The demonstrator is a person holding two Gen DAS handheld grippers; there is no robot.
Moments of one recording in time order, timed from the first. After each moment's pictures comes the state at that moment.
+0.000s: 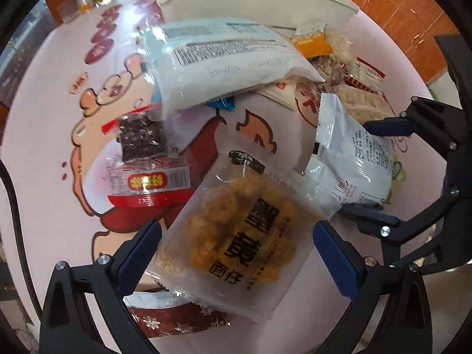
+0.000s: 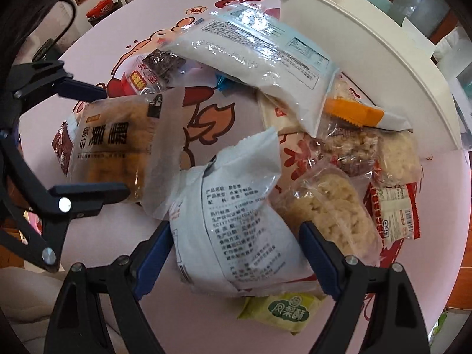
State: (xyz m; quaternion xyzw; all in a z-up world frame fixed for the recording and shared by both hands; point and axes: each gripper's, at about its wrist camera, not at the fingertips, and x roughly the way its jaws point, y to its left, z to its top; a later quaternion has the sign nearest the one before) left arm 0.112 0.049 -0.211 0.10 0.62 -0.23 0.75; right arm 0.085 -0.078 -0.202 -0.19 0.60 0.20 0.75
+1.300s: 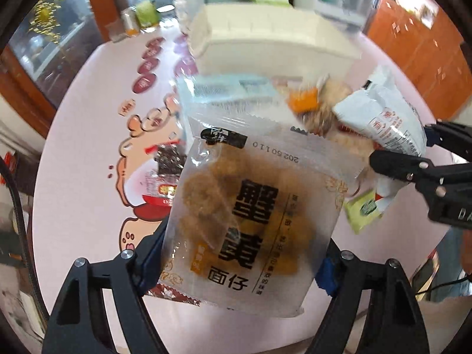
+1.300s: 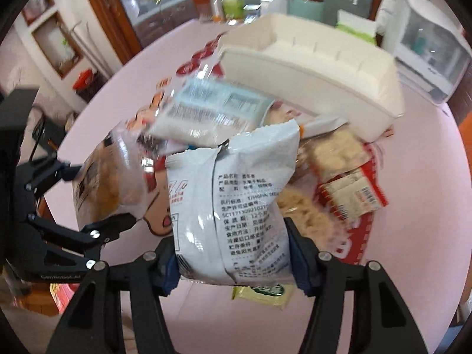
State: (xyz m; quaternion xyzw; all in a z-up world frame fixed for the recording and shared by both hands) left arm 0.065 0.025 -0.129 0.07 0.55 -0.13 0.83; right arm 0.086 -0.150 -0.107 -0.04 0.54 0.15 0.83
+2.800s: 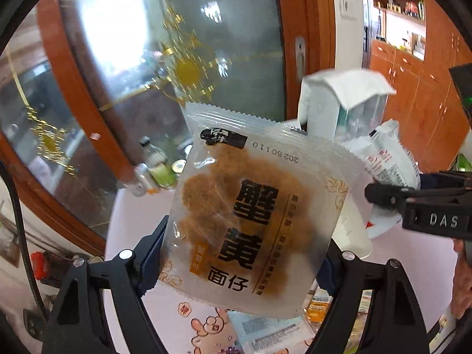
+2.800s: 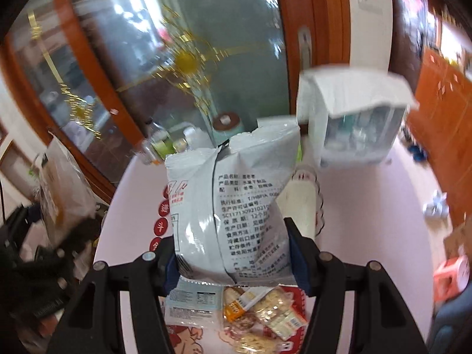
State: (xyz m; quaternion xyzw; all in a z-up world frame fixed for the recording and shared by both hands) left arm 0.333 -0.042 0.093 0.14 0.40 -0.14 0.90; right arm 0.298 -0.230 0.080 0.11 0.48 0.01 0.87
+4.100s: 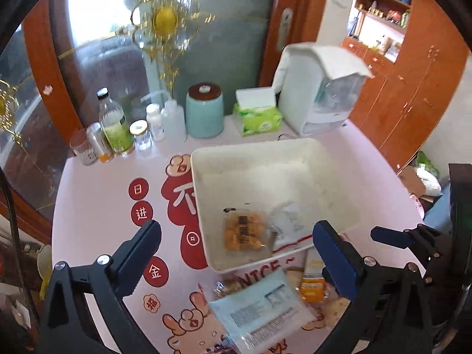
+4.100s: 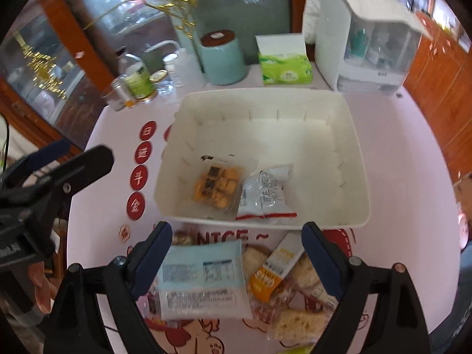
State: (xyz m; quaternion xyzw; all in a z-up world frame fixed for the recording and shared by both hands) left arm 0.337 0.019 0.023 0.06 0.43 -0.25 0.86; right arm 0.269 -0.137 -0.019 0.09 0.54 -0.04 0.84
